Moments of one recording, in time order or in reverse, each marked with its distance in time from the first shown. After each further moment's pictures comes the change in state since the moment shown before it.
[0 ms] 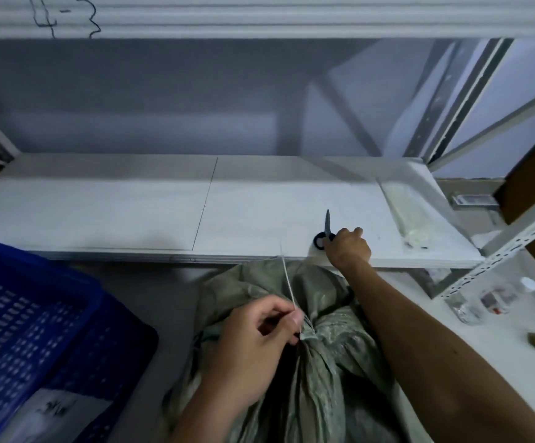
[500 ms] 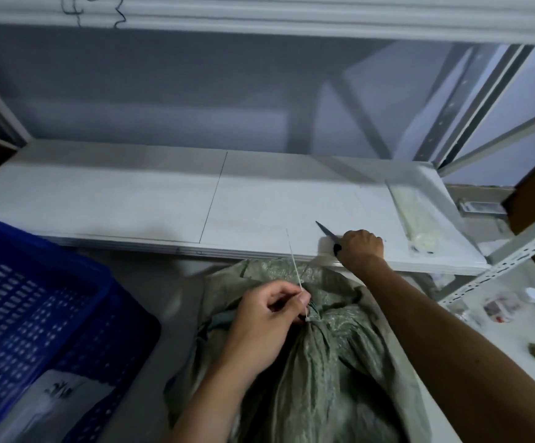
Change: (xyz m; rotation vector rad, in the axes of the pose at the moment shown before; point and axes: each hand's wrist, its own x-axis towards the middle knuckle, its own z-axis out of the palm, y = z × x) left_hand 0.024 -0.014 0.008 -0.136 0.001 -0.062; right_hand 0.004 0.011 -0.008 -0.539 0.068 -0.246
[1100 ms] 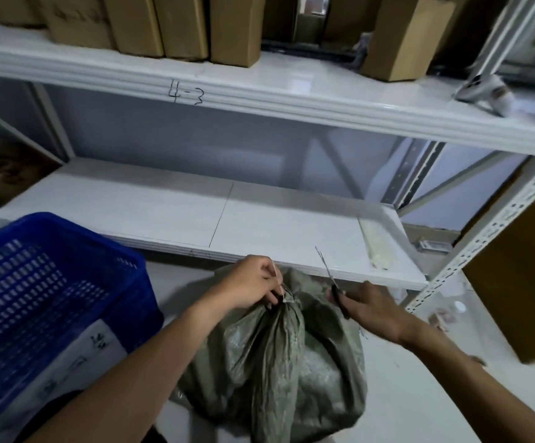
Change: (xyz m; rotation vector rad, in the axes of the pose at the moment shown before) left_hand -0.037 0.052 -0.032 0.306 -0.196 0.014; right_hand -0.266 0.076 -0.130 0.641 -0.190 -0.302
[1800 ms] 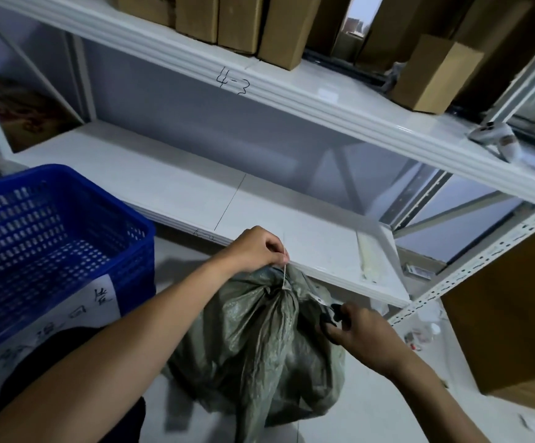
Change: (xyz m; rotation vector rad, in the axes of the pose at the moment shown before) left_hand -0.005 0.007 -0.026 0.137 0.142 0.198; right_hand -0.041 -0.012 0.023 -0.296 0.121 -0.057
